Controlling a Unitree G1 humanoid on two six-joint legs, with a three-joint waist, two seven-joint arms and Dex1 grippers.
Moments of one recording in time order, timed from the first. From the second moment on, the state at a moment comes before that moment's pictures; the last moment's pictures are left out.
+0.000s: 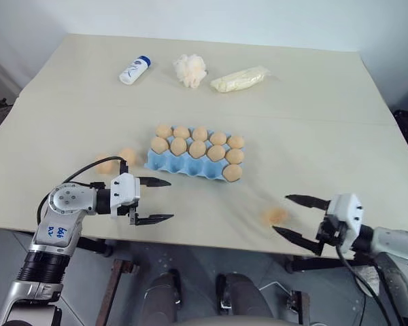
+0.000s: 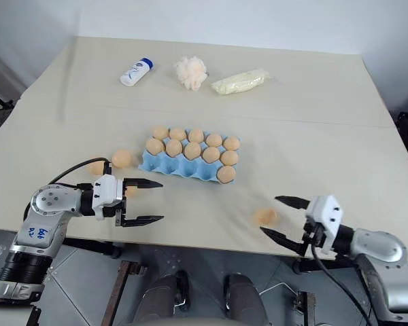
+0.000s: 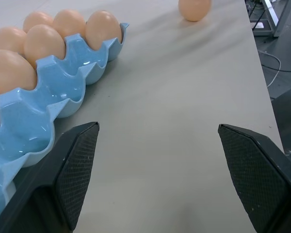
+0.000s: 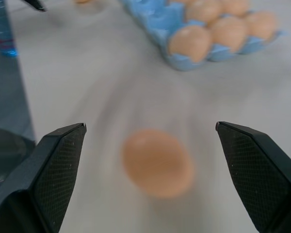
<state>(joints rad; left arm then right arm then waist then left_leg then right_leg) -0.28 0.69 -0.02 0.06 -0.31 -0.08 -1.20 0.16 -0.70 -0.19 -0.31 0.45 0.15 1.05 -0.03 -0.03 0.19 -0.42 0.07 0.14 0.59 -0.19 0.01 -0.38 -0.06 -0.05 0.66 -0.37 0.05</state>
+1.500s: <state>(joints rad) -0.10 0.71 0.11 0.00 -0.31 -0.05 -1.02 -0.52 -0.32 0.19 0.12 0.18 0.13 0.82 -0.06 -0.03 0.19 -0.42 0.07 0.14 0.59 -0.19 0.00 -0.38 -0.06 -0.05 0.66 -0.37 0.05</state>
